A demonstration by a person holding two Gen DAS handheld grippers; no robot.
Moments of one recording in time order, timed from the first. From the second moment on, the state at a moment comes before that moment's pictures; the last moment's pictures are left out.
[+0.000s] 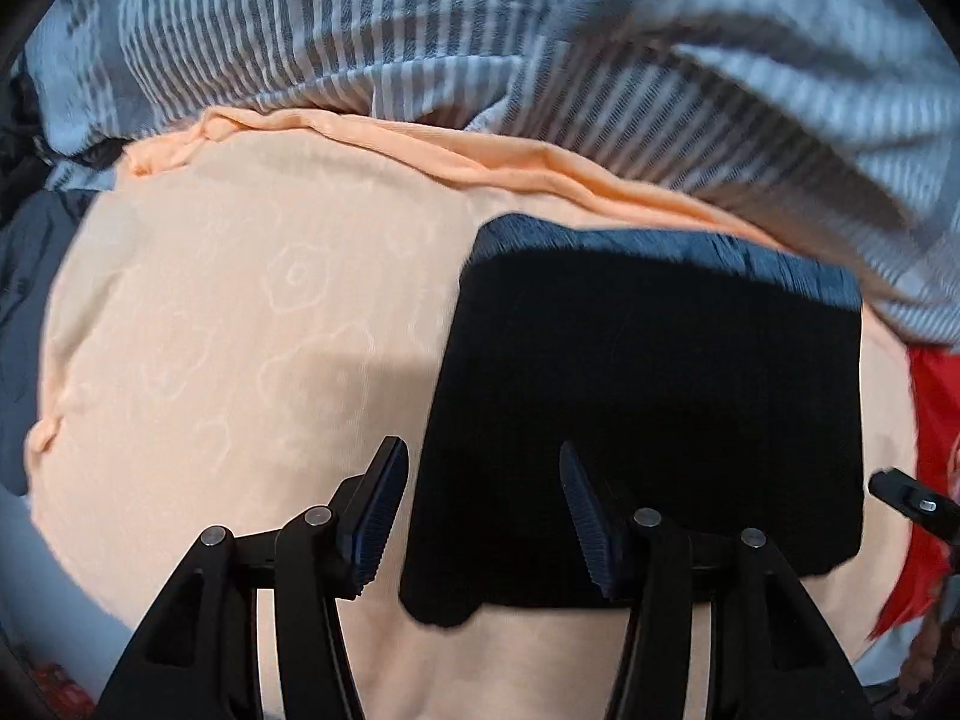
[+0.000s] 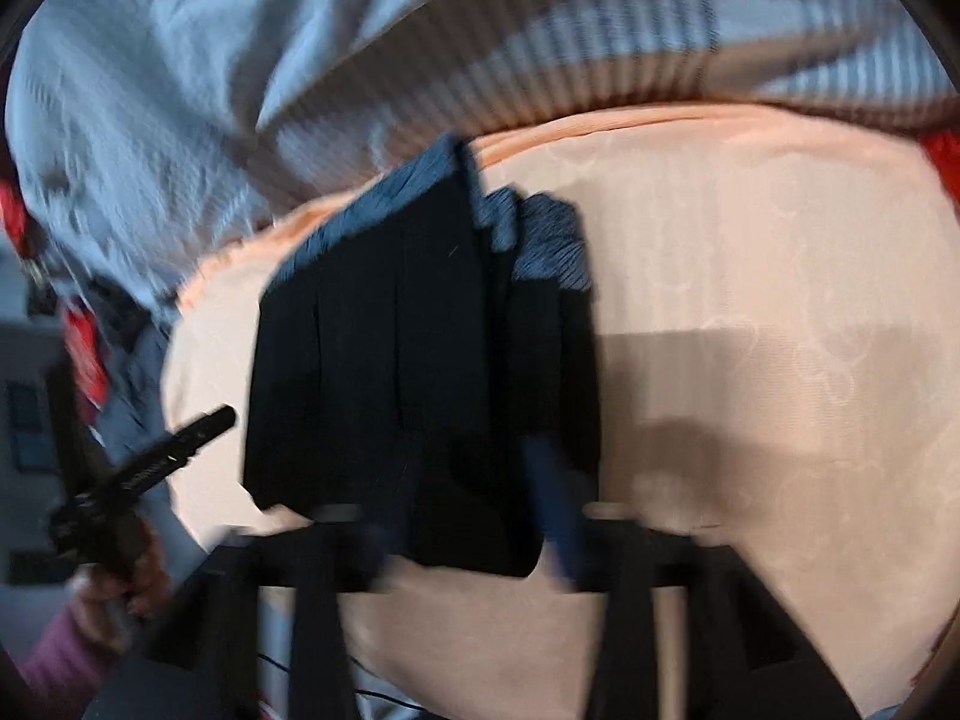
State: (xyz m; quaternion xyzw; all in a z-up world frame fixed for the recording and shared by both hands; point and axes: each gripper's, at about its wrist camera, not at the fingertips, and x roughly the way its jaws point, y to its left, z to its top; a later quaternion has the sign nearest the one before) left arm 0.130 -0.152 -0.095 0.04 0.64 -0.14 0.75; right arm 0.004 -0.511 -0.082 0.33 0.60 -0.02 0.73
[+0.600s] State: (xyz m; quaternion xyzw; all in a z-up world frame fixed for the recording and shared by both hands) left arm 0.191 -0.144 -0.174 -0.07 0.71 -0.26 0.65; right arm 0.035 -0.547 -0.174 0.43 0.60 0.15 0.66
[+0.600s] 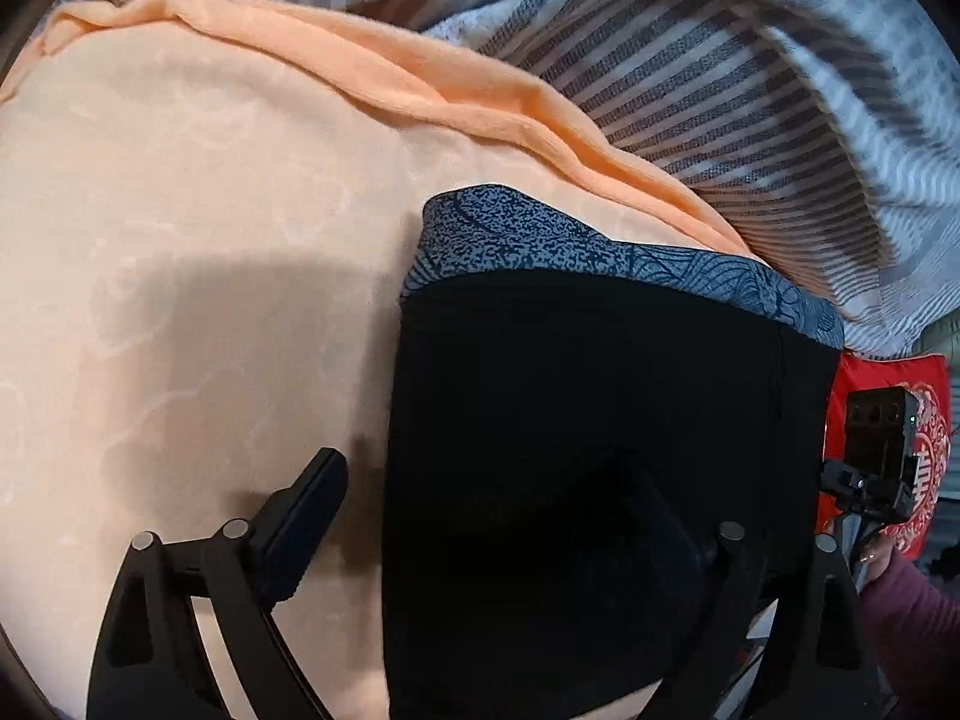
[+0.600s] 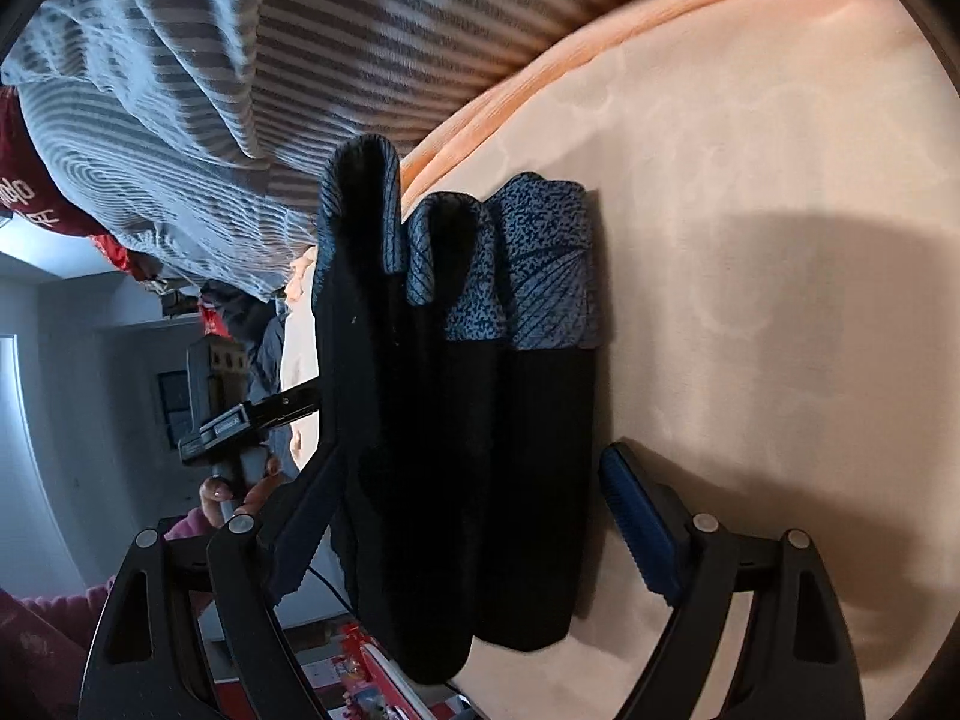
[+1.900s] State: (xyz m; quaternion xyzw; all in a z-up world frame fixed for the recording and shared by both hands) left arm 0.069 -0.115 -0.106 -0.03 0.66 -0.20 0.72; right arm -0.058 -0.498 -0.108 0.30 0.64 -0.01 0.70
